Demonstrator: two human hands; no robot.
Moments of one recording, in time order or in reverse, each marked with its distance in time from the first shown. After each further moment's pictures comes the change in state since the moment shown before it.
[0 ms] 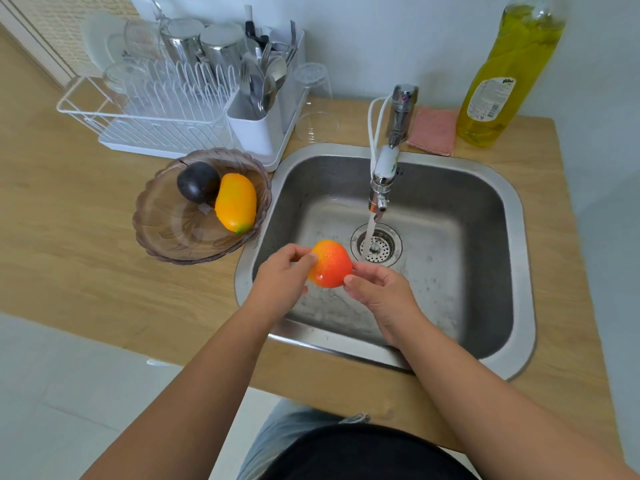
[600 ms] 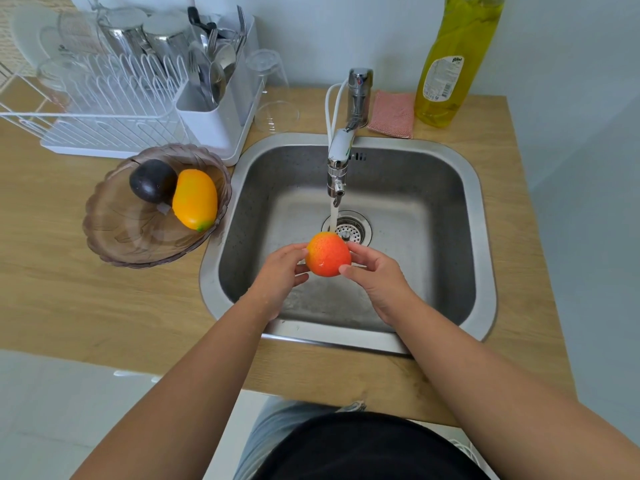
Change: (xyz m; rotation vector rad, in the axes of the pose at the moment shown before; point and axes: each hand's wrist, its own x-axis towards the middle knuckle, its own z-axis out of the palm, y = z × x) left_hand 0.028 -0.018 0.051 -0.189 -0.190 -0.131; right_hand 0.012 0.002 -0.044 -0.116 0.007 -0.082
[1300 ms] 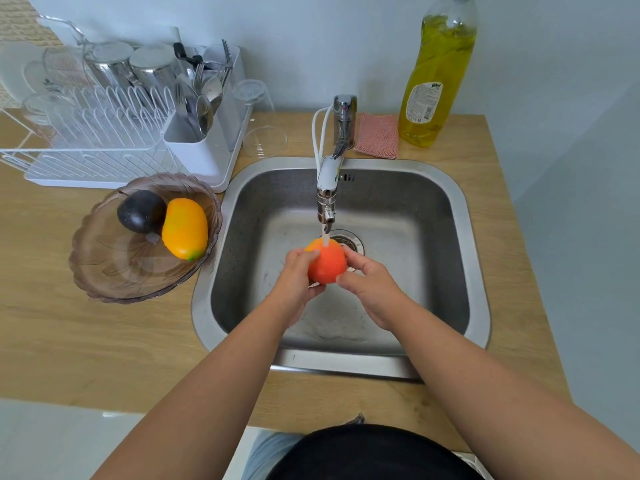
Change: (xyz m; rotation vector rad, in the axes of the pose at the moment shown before) left_hand 0.023 0.019 0.033 -0.273 -0.055 -0.066; right_hand 0.017 -0.020 0.002 -0.134 -0.055 0.017
